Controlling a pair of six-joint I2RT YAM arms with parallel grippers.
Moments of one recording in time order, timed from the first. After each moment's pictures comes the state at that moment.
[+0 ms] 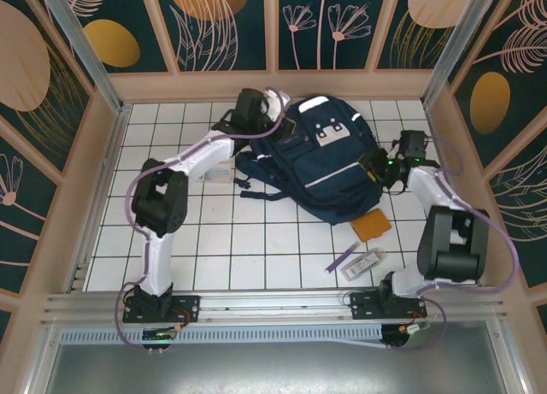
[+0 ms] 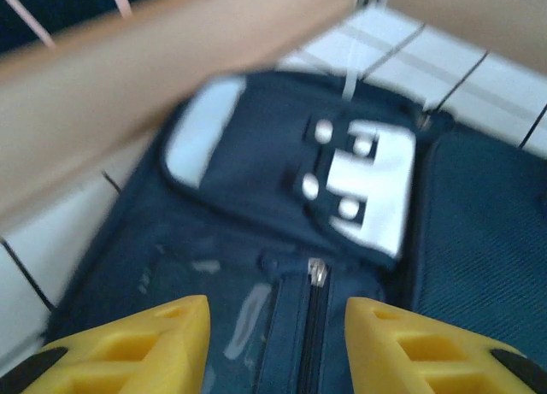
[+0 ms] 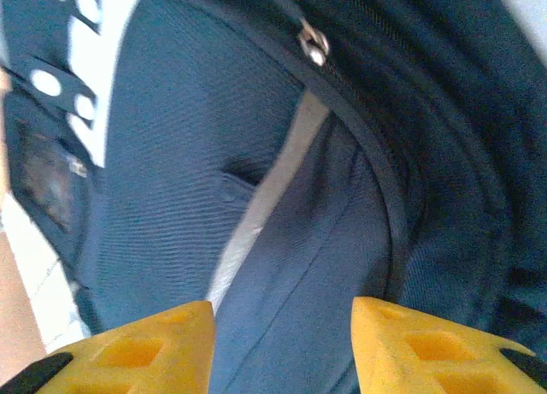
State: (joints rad) left arm -0.53 2.14 1.70 -0.09 0.30 0.09; right arm -0.07 1.56 0.96 -0.38 -0.46 0.68
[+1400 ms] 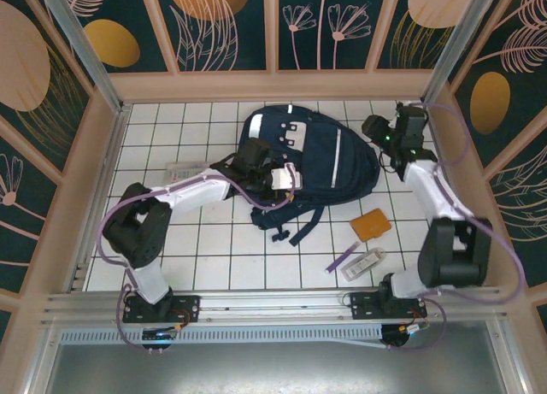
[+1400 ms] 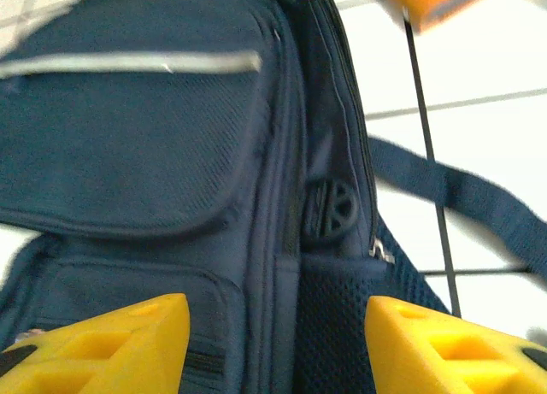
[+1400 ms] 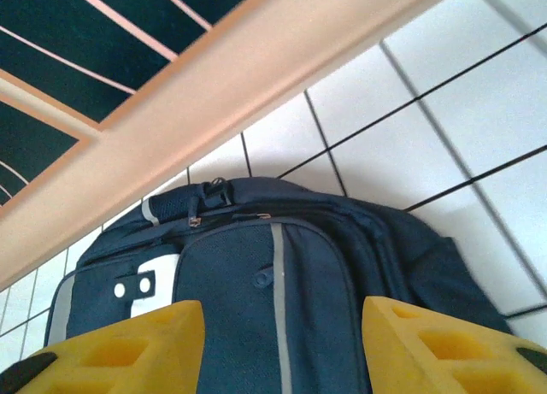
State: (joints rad) left arm -0.69 1.80 1.19 -0.21 0.44 0.83; right arm 0.01 1.39 1.04 -0.14 -0.14 0.55
